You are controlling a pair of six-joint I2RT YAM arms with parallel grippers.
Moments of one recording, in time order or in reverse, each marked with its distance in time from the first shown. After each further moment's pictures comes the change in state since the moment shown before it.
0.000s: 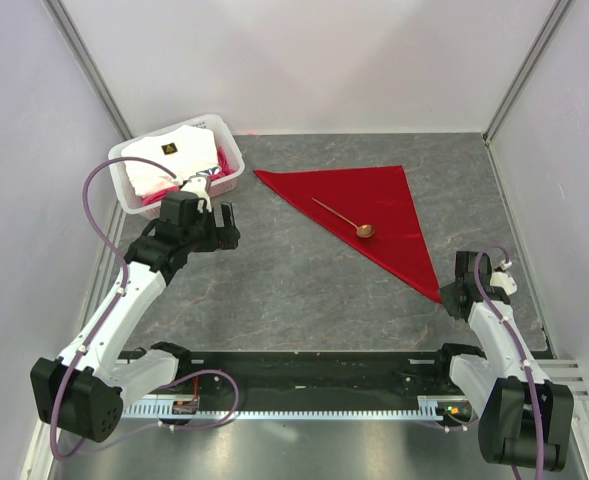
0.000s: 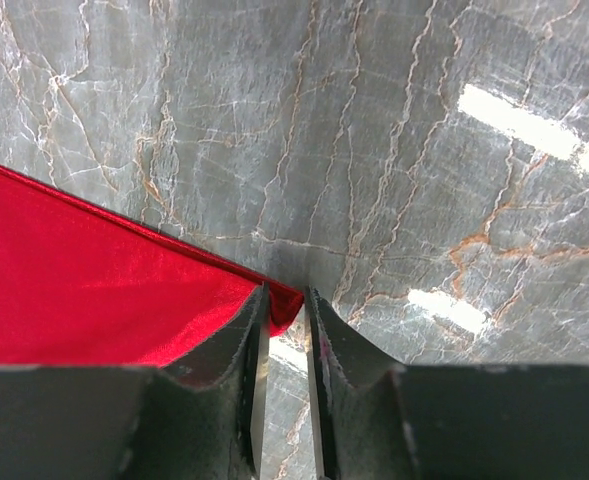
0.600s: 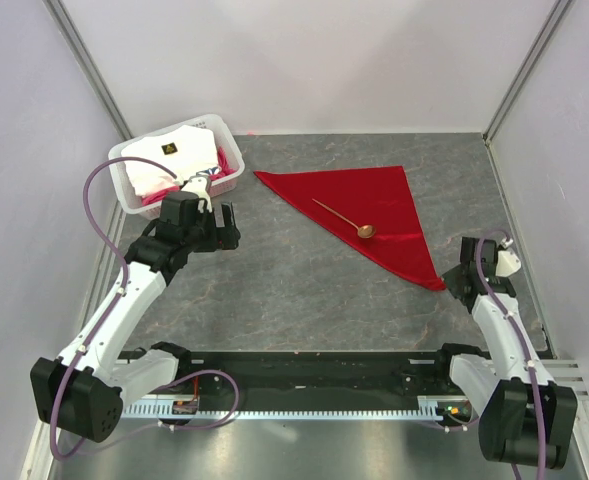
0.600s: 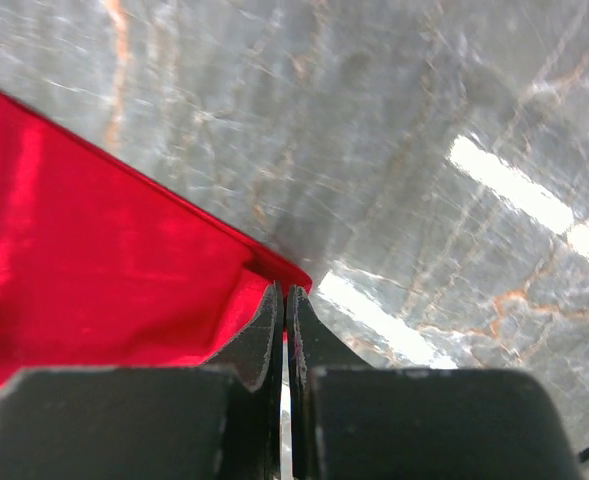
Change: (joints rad) left arm -0.003 0.000 0.000 0.000 0.000 0.000; right arm 0.000 0.007 0.097 0.028 -0.001 -0.153
